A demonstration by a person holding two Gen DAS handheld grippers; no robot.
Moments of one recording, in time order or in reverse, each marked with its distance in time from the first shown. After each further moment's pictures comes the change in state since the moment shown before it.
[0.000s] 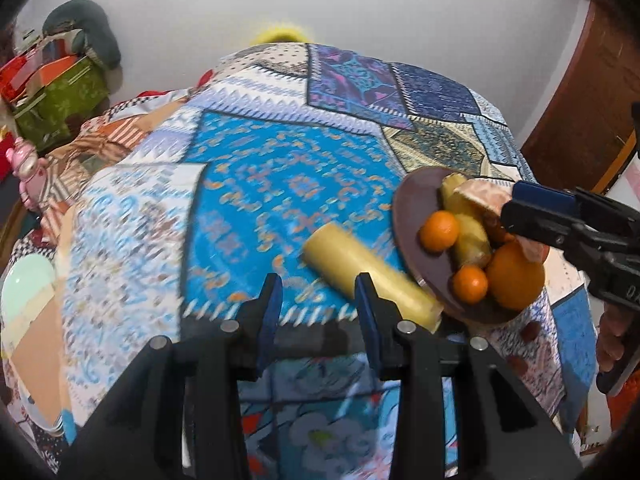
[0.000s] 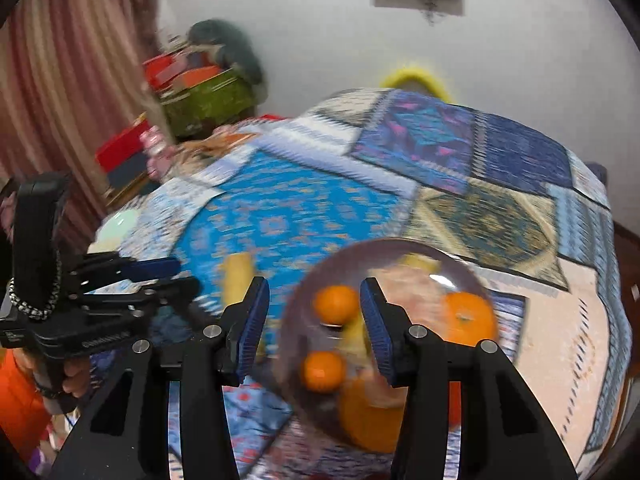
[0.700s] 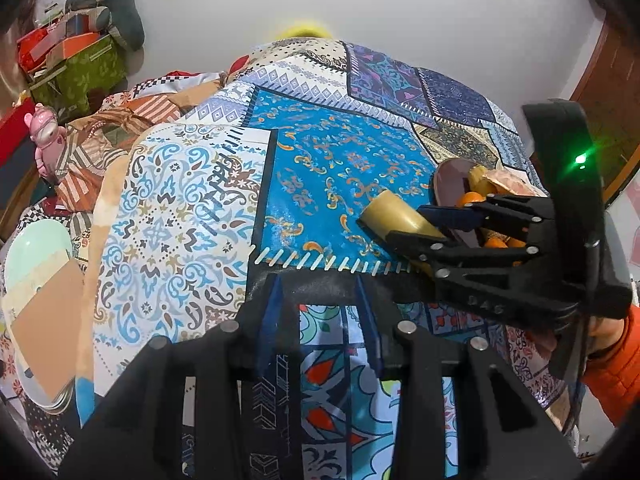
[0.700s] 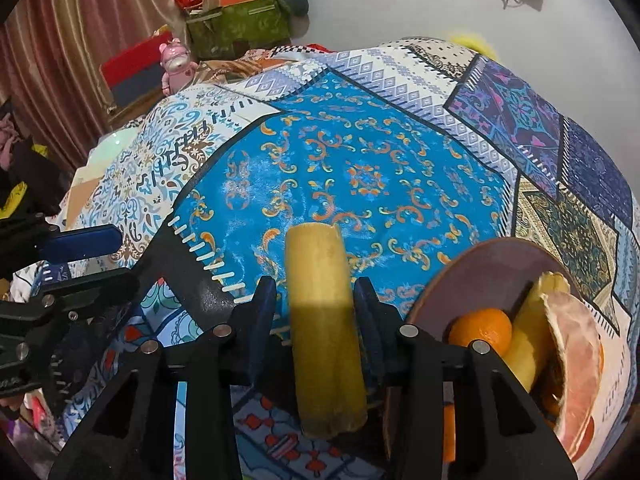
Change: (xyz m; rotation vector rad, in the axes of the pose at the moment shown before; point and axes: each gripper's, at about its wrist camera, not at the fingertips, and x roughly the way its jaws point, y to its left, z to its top) left arm -0.020 0.049 -0.029 -0.066 0.001 -0.005; right arm 0.109 0.074 -0.003 -0.166 0.211 -0.025
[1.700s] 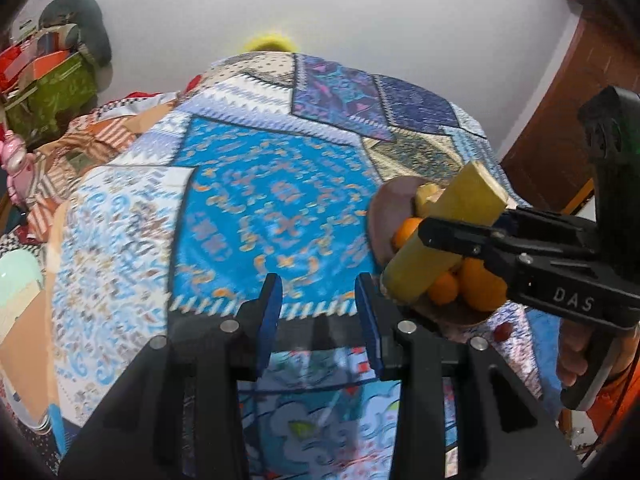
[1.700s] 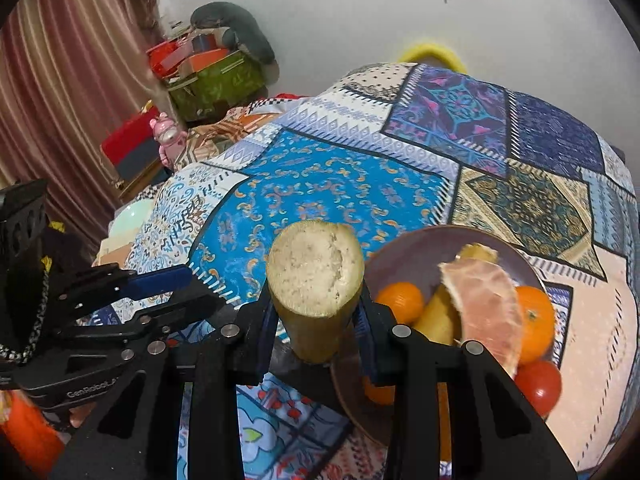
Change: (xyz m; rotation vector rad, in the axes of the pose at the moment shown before) left arm 0.007 -0.058 0.029 0.048 -0.024 -0.097; right arm -0.081 -0.057 -0.017 0.228 -0.137 0.069
